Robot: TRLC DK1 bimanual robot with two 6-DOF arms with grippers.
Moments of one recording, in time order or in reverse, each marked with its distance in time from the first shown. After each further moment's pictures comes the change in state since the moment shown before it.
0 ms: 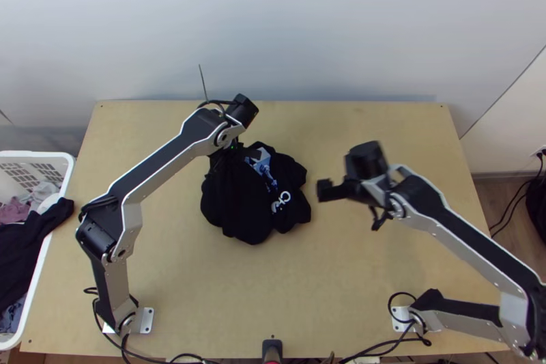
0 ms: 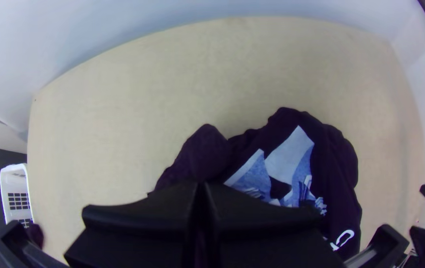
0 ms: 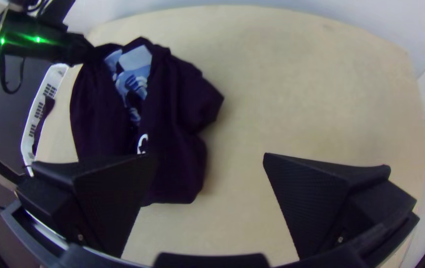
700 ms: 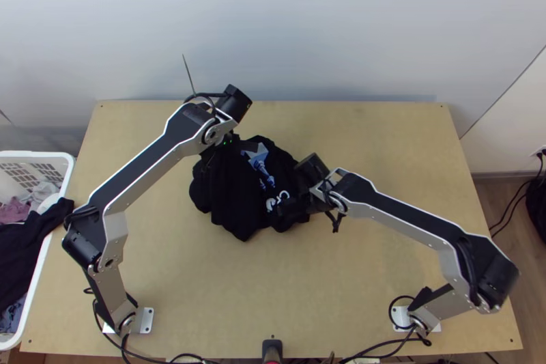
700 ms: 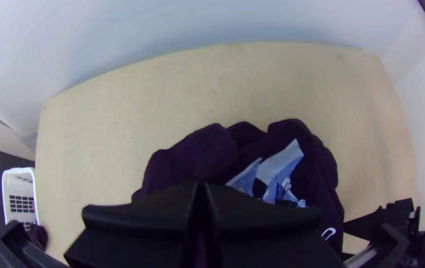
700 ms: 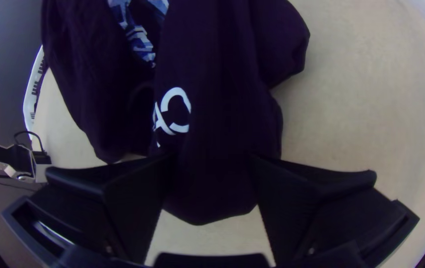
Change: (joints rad) left arm -0.003 -0.080 0.029 -0.021 -0.021 -0.003; right arm 0.155 0.339 0.084 0.061 -0.117 0.040
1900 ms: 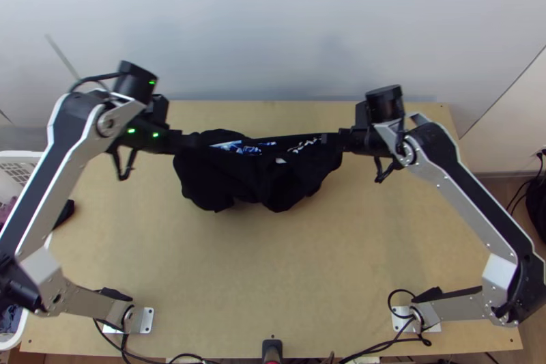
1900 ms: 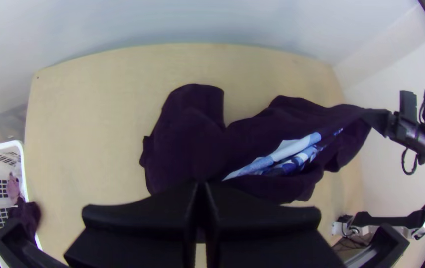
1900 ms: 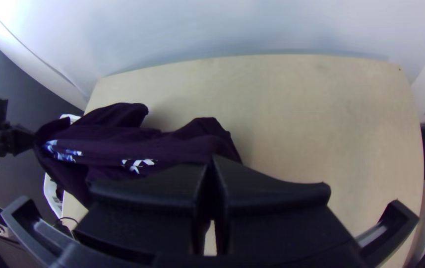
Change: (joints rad) left arm 0.312 -0.330 -0.045 -0.241 0.386 0.178; right arm -0.360 -0.146 0.361 -0.235 0.049 -0.040
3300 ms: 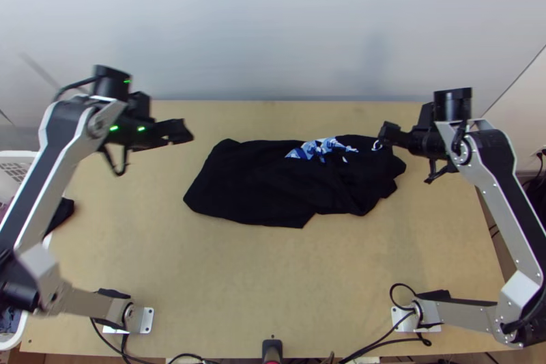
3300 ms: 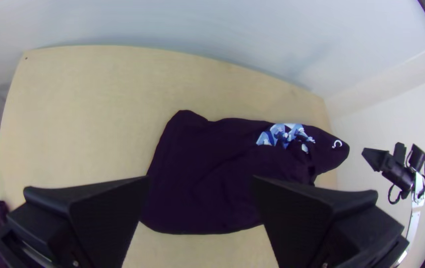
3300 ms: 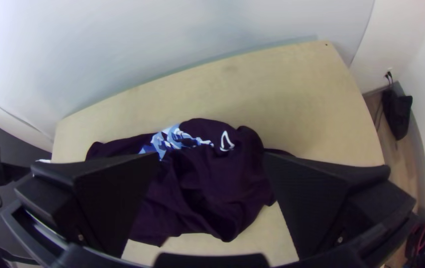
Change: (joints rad) left arm 0.110 -0.003 -0.168 0.245 0.208 -0.071; right arm -0.264 -0.130 -0.089 -0.072 -0.003 -0.027
